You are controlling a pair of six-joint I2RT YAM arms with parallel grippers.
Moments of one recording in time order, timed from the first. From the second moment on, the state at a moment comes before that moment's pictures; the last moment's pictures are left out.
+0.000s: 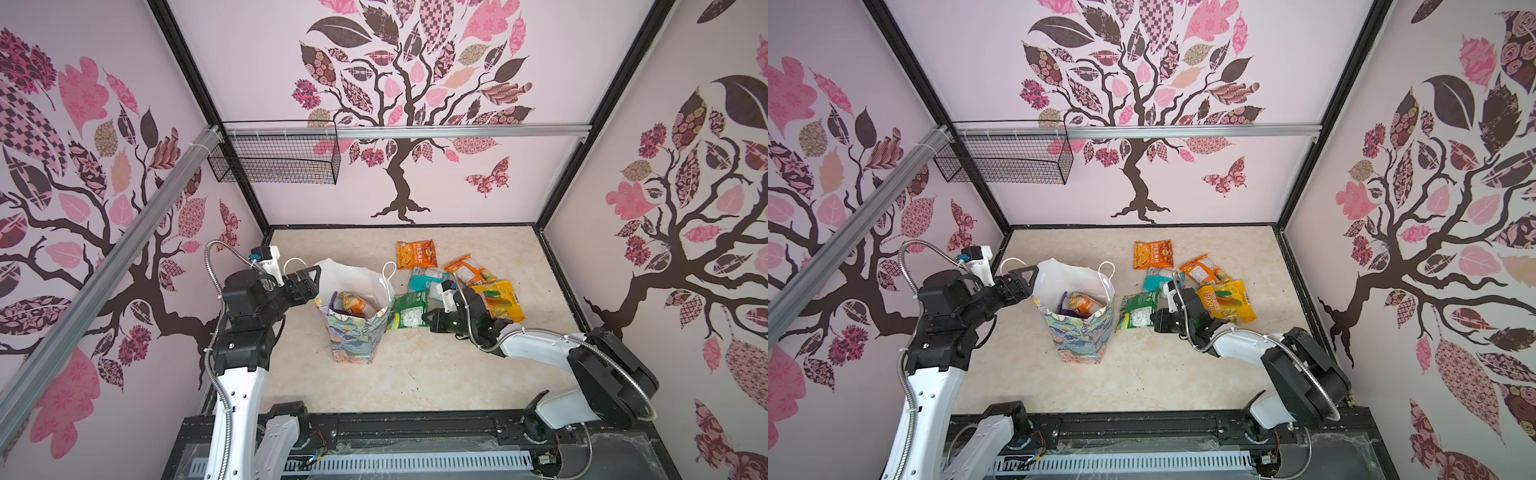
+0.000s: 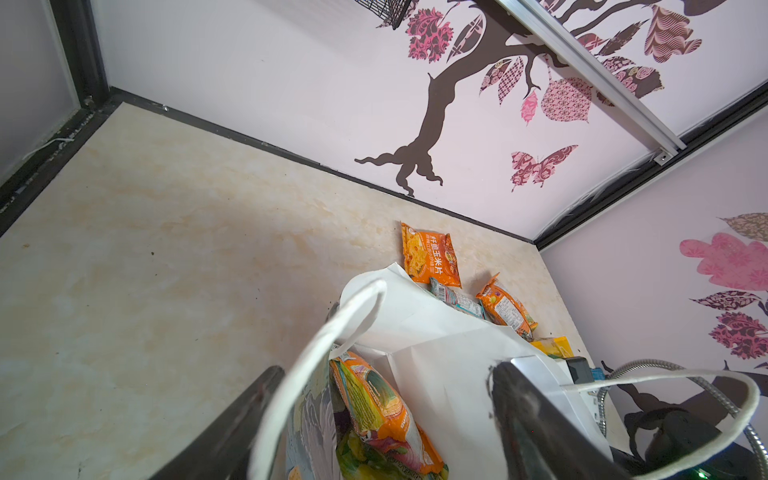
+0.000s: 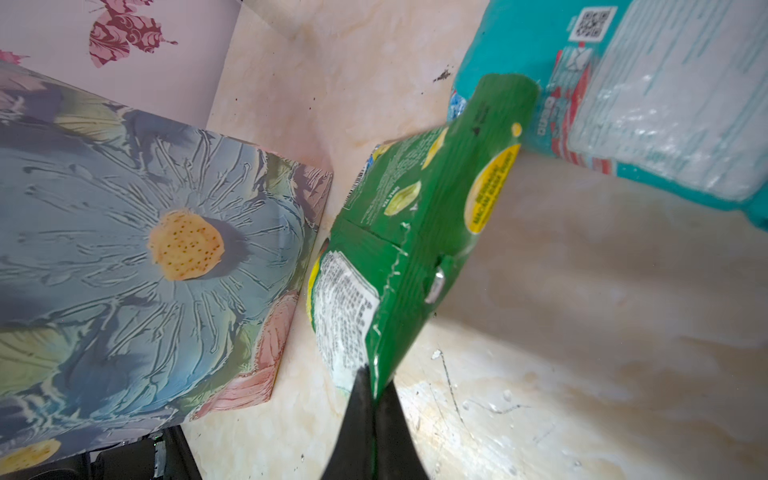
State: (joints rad) left arm 0.10 0.80 0.96 -0.51 0.40 -0.37; right arm 0.62 1.43 0.59 0.25 -0.27 0.68
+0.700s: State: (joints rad) left arm 0.10 0.79 0.95 -0.51 0.40 -0.38; right arm 0.62 1.13 0.59 0.10 -0.27 0.68
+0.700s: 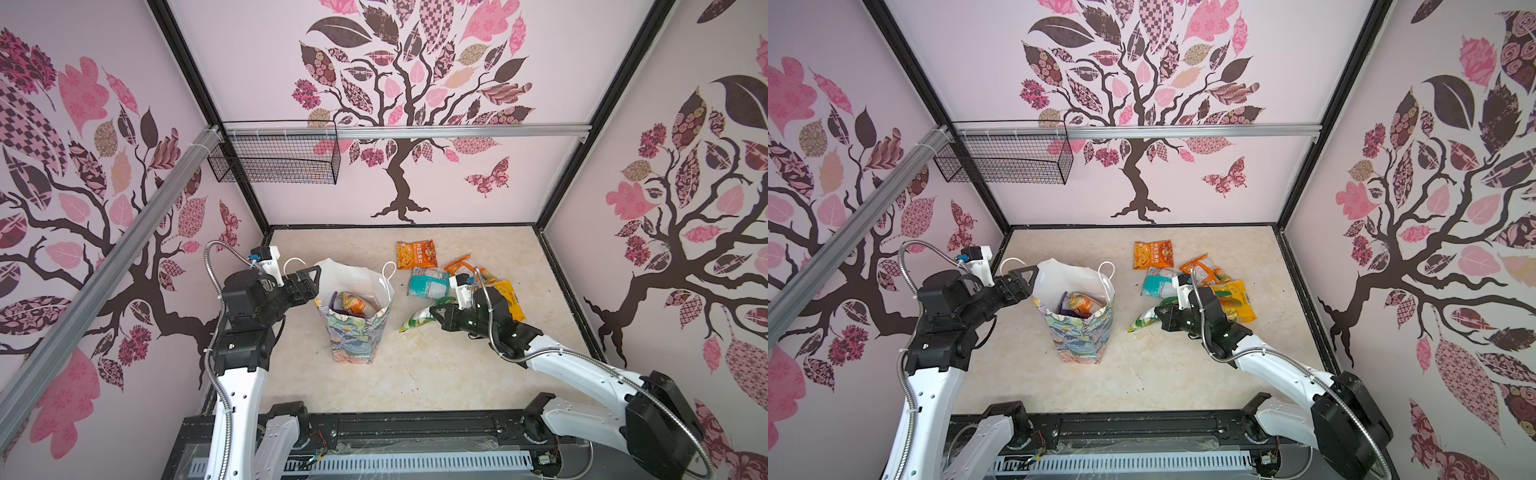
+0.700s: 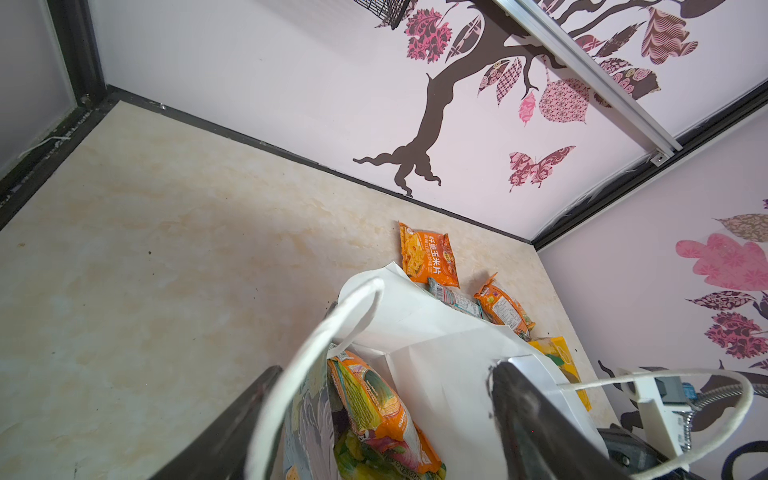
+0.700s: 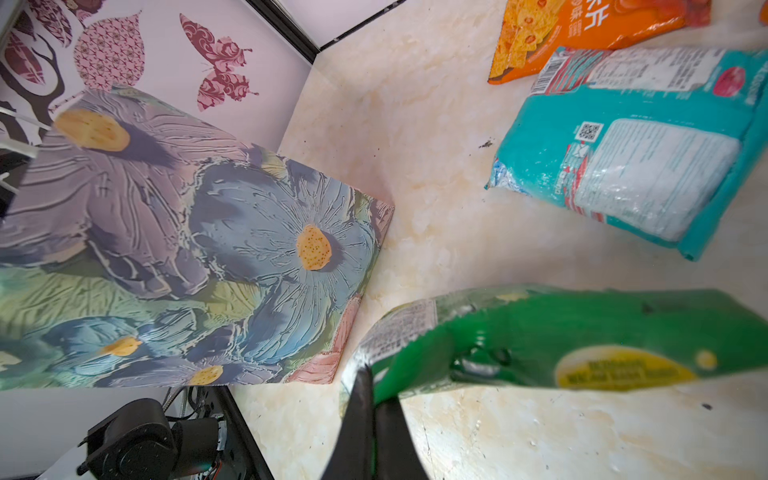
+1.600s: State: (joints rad) left arm 0.11 0.79 0.95 -0.51 0.40 -0.39; right arm 0.66 1.00 0.87 -0.24 -0.30 0.58
